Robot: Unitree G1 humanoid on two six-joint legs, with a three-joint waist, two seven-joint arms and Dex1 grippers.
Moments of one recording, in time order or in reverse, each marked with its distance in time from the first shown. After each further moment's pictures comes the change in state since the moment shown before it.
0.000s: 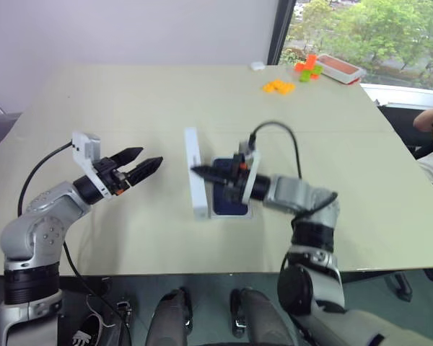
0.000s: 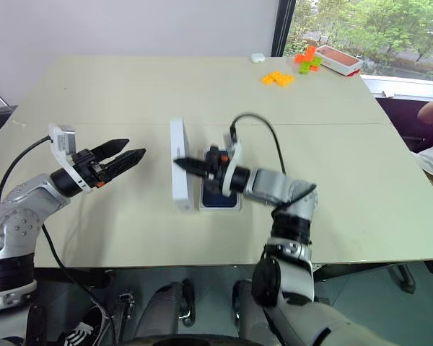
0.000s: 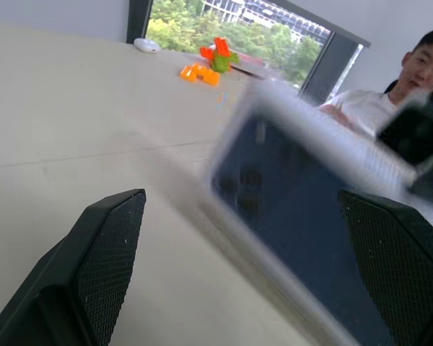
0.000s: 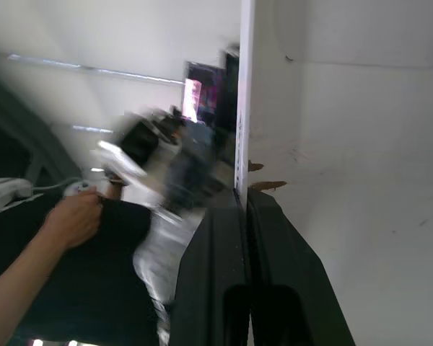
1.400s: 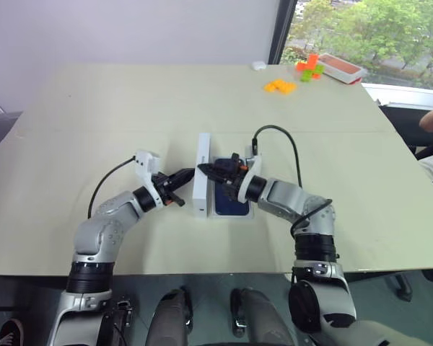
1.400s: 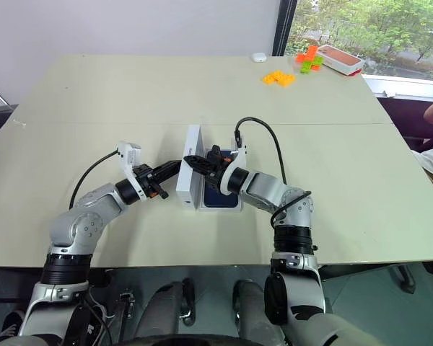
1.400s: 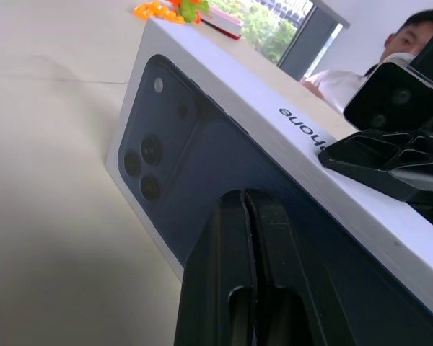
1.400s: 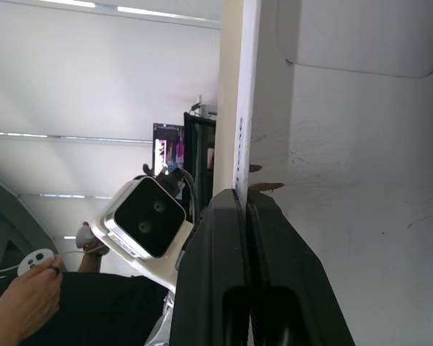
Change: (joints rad) left arm -0.045 -0.253 -0.239 0.105 0.167 -0.091 0.076; right arm 0.021 -0.105 0.191 -0.037 0.034 -0.351 0.032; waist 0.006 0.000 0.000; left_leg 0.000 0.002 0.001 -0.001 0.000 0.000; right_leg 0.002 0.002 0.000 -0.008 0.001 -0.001
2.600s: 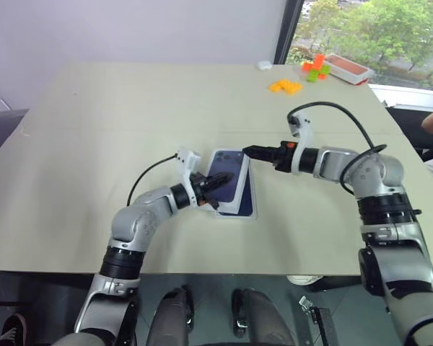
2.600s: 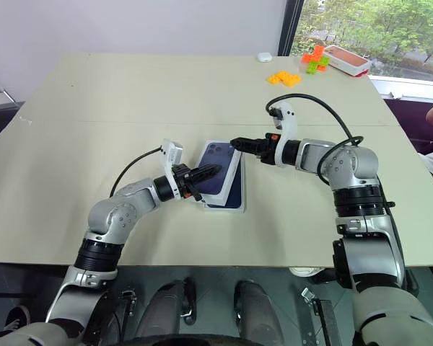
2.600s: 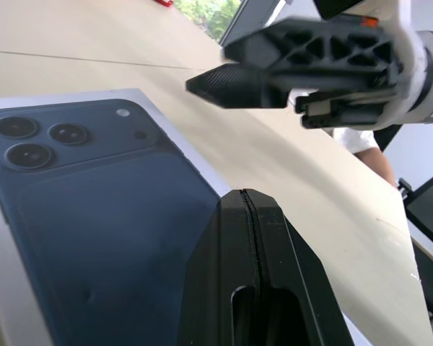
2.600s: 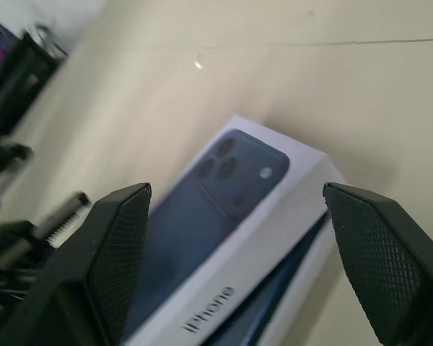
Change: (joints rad) left arm -0.116 -0.123 -0.137 0.055 0.026 0.078 -0.002; right arm -0.215 -0.567 0.309 0.101 -0.815 -0.148 0.851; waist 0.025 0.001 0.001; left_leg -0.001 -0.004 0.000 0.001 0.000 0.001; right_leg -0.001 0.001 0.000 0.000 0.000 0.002
